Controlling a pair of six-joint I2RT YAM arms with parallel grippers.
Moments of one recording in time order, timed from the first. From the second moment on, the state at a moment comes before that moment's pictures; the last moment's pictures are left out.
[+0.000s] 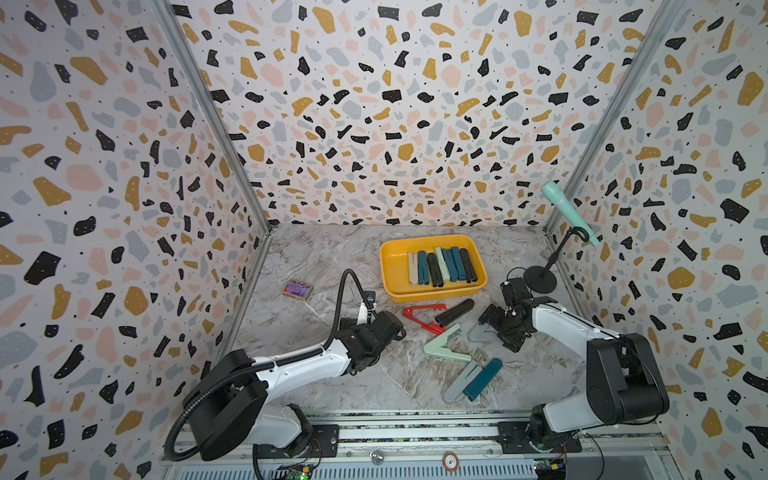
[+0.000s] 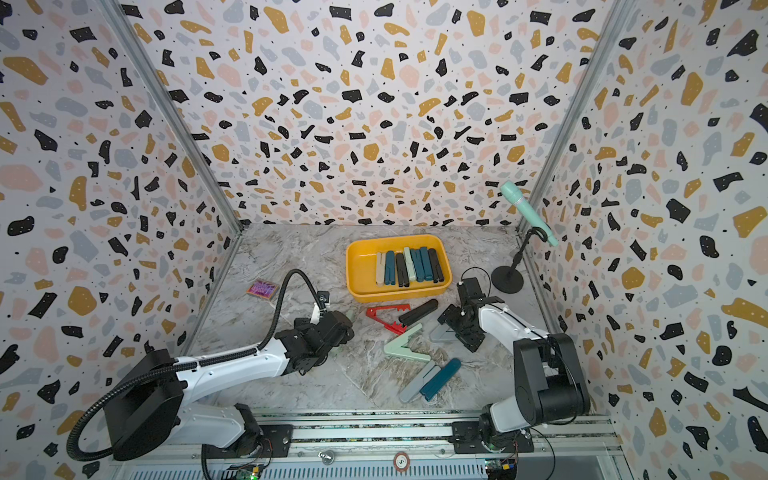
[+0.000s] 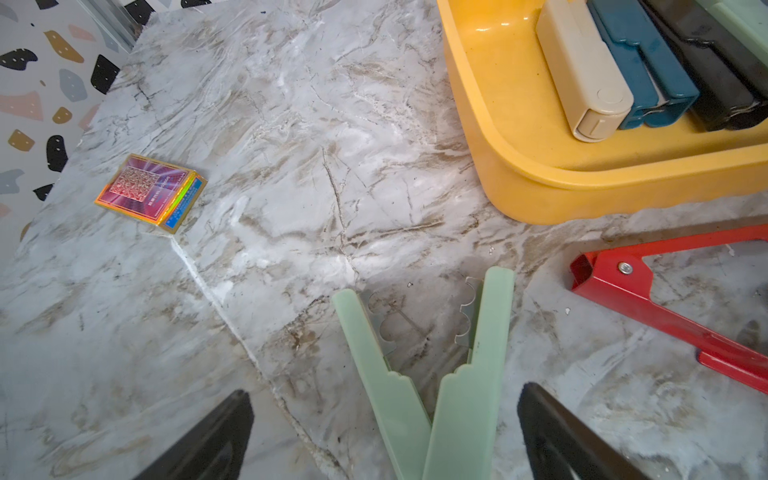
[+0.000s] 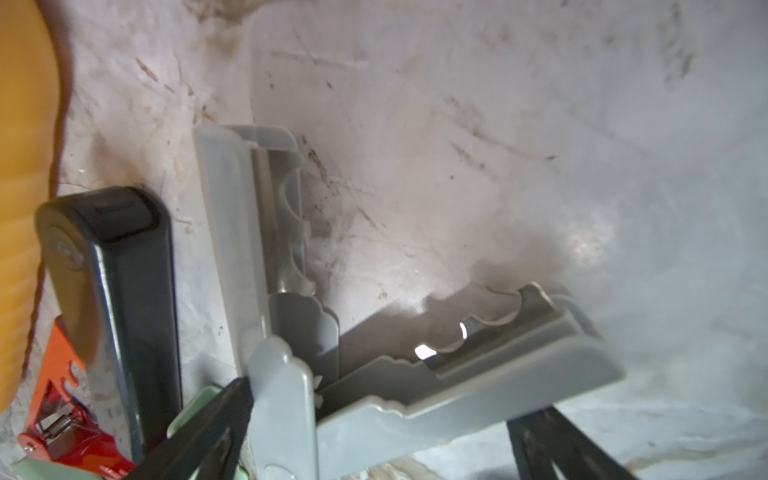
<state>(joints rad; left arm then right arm) -0.87 1.36 0.70 -0.32 -0.72 -0.61 0.19 1.47 0.79 -0.61 -0.11 0.89</state>
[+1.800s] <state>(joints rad) -0.85 1.20 0.60 -0.33 -0.77 -0.68 0.18 1.54 0.86 -0.55 0.07 0.59</state>
